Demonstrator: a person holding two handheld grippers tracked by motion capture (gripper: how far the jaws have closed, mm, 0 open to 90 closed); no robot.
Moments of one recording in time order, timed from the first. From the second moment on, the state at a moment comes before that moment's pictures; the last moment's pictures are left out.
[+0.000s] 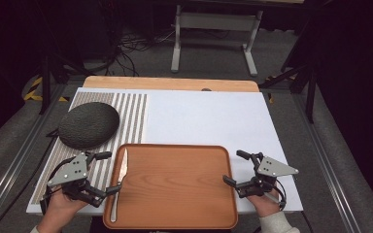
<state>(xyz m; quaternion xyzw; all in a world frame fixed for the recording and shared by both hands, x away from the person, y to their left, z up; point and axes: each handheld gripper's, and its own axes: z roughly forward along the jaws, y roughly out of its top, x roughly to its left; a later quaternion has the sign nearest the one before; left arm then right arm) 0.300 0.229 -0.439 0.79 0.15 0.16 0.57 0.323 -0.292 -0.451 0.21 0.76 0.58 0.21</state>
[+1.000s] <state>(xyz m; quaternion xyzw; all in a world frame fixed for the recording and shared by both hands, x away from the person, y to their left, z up) 0.302 0.272 -0.487 0.75 0.21 0.15 0.61 0.319 -0.289 -0.464 0.22 0.76 0.58 0.21</state>
